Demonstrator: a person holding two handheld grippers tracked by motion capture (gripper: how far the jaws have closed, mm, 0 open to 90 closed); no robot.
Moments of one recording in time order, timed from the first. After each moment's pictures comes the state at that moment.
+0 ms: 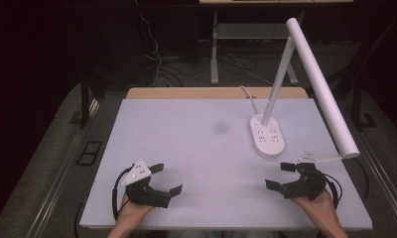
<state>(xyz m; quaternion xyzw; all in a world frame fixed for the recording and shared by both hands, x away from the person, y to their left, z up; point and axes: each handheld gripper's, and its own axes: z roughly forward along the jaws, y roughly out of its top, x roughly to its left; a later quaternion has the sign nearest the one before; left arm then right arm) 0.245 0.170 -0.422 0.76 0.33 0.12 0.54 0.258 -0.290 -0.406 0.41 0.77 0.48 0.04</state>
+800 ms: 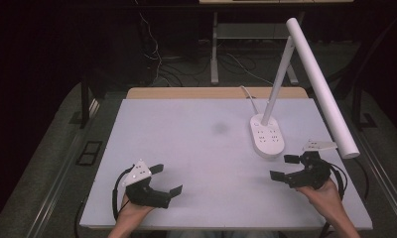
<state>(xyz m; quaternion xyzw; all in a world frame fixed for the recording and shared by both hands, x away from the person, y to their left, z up) 0.243 0.170 -0.423 0.77 0.33 0.12 0.54 0.279 -0.302 -0.389 0.41 0.78 0.47 0.03</state>
